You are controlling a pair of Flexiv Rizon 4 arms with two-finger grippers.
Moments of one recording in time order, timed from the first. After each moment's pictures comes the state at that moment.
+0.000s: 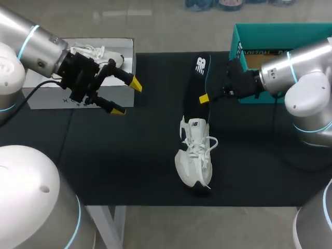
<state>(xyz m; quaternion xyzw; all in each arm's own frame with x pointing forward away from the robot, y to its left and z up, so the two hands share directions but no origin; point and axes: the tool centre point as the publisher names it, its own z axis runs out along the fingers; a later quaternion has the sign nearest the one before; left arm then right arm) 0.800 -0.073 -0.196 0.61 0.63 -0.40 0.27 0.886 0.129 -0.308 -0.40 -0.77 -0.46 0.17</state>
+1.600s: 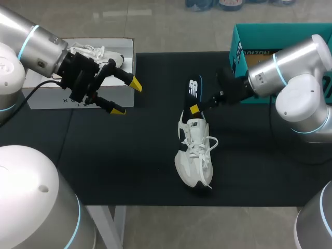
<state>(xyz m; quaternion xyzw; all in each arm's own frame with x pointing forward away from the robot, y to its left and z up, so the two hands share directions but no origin) 0.800 -0.073 -0.196 0.61 0.63 -0.40 0.27 0.877 0.140 -0.328 -0.38 -0.82 -0.41 0.13</state>
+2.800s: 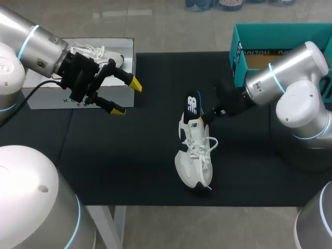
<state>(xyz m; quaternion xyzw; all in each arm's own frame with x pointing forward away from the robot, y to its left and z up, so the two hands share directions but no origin) 0.800 -0.073 -0.196 0.61 0.63 -0.40 0.27 0.840 0.139 -0.359 -0.40 -0.82 -0.38 0.18</state>
